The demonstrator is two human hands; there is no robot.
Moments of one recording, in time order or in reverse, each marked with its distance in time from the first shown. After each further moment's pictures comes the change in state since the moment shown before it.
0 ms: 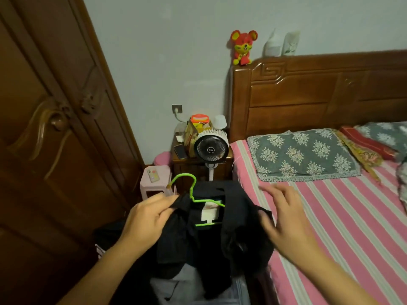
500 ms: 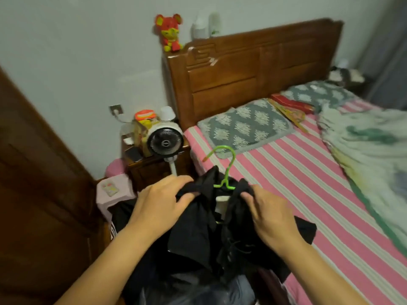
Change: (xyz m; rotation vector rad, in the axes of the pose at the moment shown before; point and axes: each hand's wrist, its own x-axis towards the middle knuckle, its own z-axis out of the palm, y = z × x) left_hand 0.048 0.052 0.031 0.019 -0.199 0.318; right_hand -0.060 -0.044 0.004 -0.305 0.117 0.273
